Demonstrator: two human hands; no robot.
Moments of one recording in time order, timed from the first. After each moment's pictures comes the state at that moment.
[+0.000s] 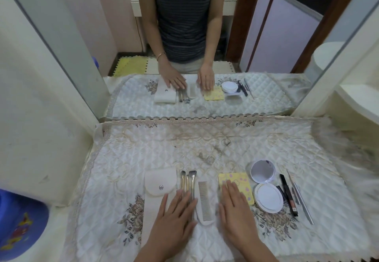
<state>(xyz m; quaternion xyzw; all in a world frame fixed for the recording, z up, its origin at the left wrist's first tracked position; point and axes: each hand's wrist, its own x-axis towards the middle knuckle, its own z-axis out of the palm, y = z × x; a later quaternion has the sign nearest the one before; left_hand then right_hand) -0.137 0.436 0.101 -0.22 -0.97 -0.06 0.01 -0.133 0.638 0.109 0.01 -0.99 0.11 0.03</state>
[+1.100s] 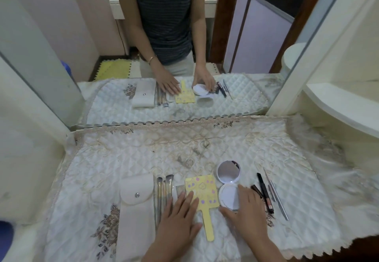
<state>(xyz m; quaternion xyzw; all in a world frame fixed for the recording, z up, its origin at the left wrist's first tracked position) -0.149 0.503 0.089 -0.25 -0.96 -0.09 0.02 -0.132 0.713 0.135 -0.16 -0.97 0.18 -0.07</state>
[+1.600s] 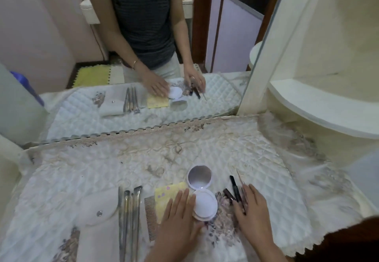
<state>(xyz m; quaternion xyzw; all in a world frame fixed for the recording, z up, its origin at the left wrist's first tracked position) -0.162 0.582 0.093 -0.25 -0.95 -0.16 0.04 -0.120 0.786 0.146 -0.24 -0.93 0.27 0.02</state>
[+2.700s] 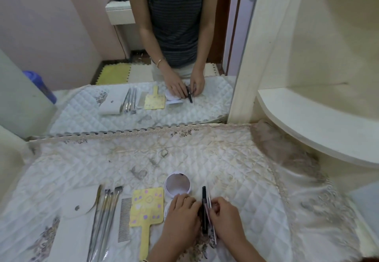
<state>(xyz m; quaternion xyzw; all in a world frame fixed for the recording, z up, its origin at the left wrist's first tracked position) -0.169 0.685 0.117 -0.24 -0.96 -0.13 0.07 -0.157 0.826 0.139 -0.14 -0.89 0.42 -0.10</state>
